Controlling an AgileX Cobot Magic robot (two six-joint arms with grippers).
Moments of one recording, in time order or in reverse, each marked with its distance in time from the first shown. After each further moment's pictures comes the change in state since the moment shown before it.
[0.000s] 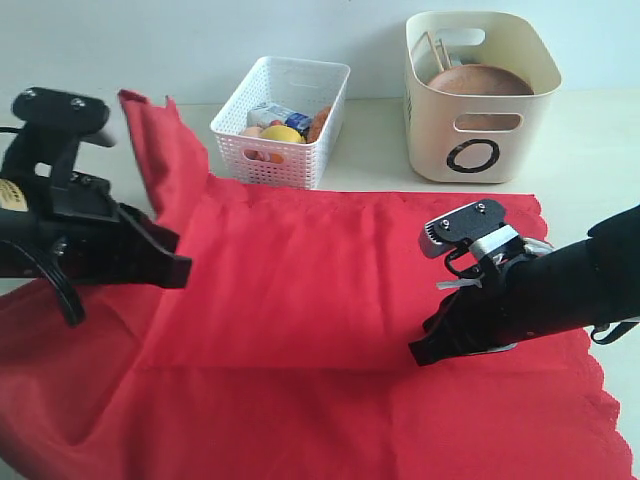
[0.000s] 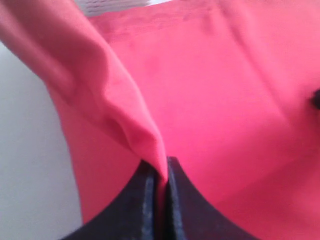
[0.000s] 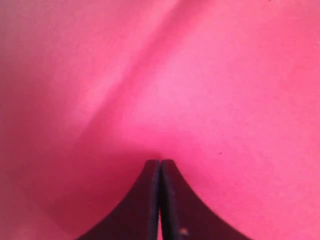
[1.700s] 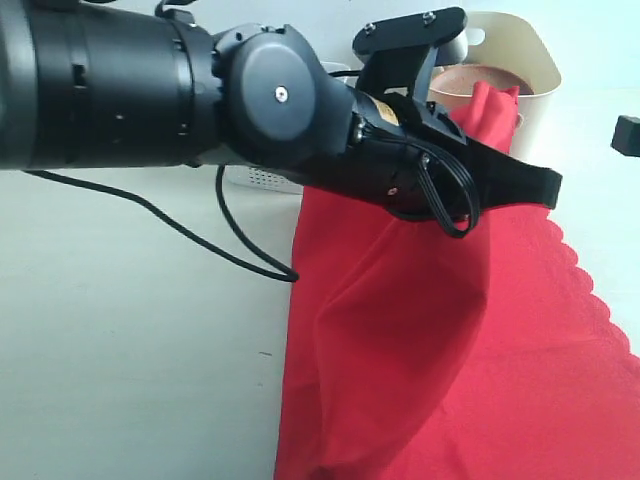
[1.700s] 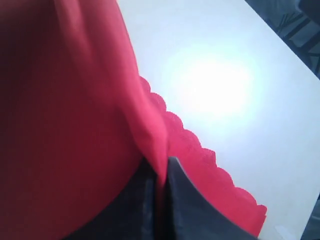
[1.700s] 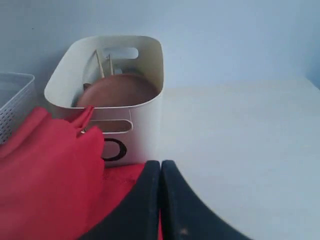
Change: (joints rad) left arm -0.376 0.498 -0.686 -0.247 0.045 -0.106; right arm 0.004 -0.827 0.106 -0.220 -0.690 0.526
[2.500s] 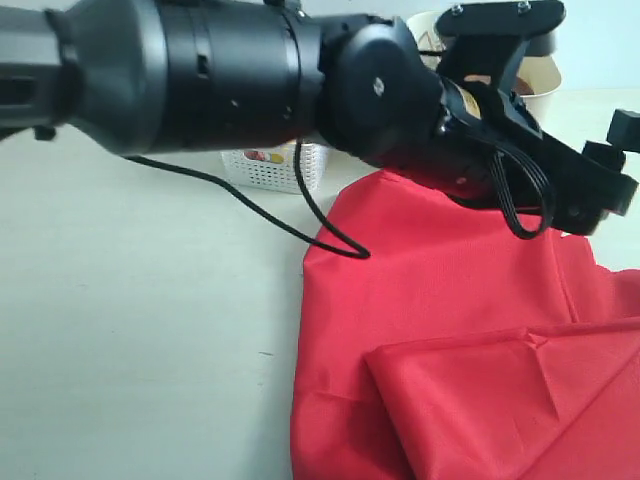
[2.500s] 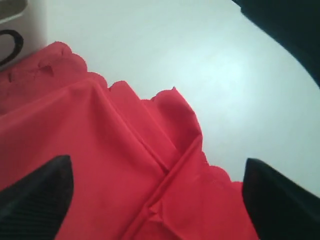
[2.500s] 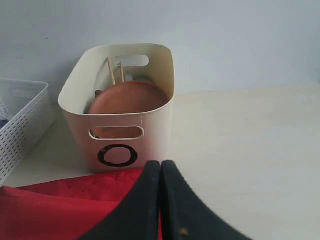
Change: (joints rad) left arm -0.040 0.089 -0.186 0.170 0.090 -0.032; right arm 0.000 -0.002 0.002 -0.065 0.022 0.070
